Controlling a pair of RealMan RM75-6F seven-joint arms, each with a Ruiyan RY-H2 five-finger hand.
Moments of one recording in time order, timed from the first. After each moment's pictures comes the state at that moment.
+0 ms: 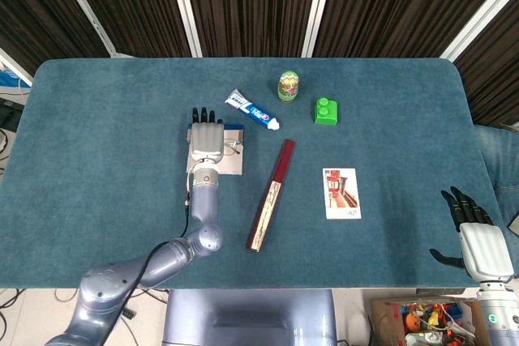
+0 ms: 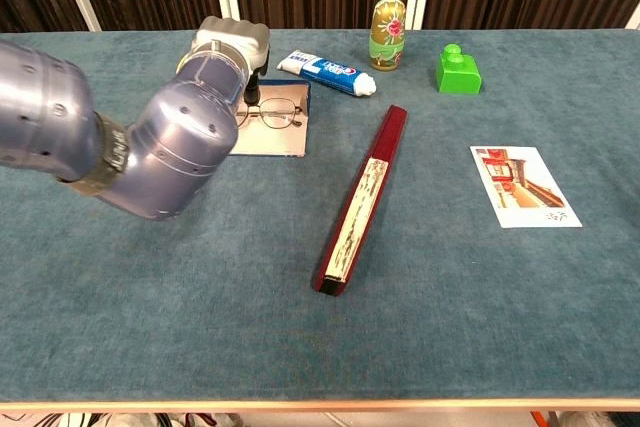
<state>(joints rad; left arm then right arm) -1.22 -2.11 -0.59 -0.75 0.52 1.01 1.07 0.09 -1.11 0.07 -1.66 -1.42 1.41 -0.05</state>
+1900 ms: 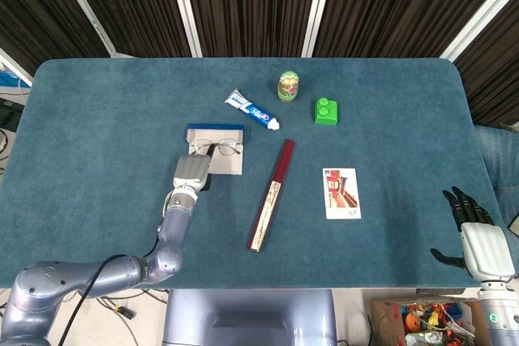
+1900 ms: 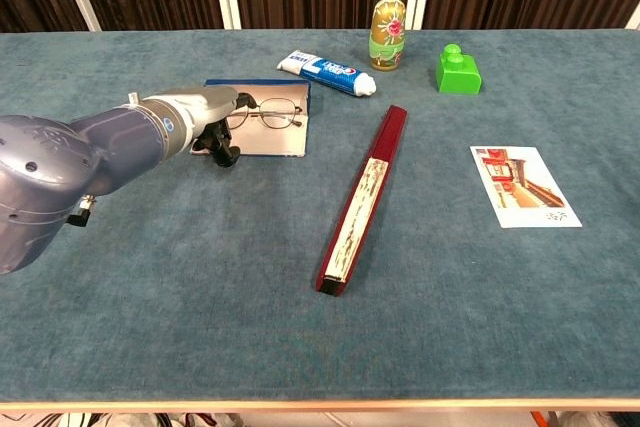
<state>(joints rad) -1.00 -1.88 -0.34 -1.17 0.45 0.96 0.81 0.09 -1.11 0.07 -1.66 -1.41 1.40 -0.04</state>
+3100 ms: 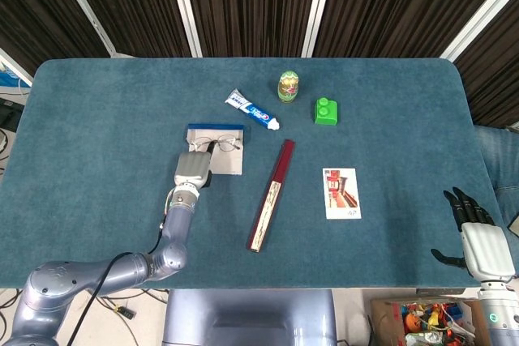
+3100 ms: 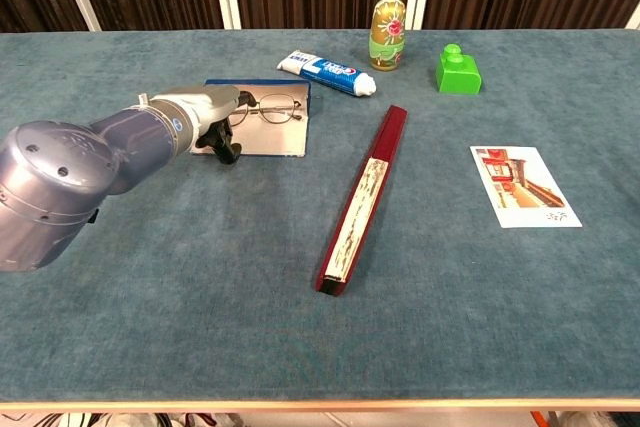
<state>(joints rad) -1.03 -1.92 -0.34 -1.07 0.44 0.95 0.79 0.10 -1.10 0.07 -1.67 -1.39 1.39 -0.04</state>
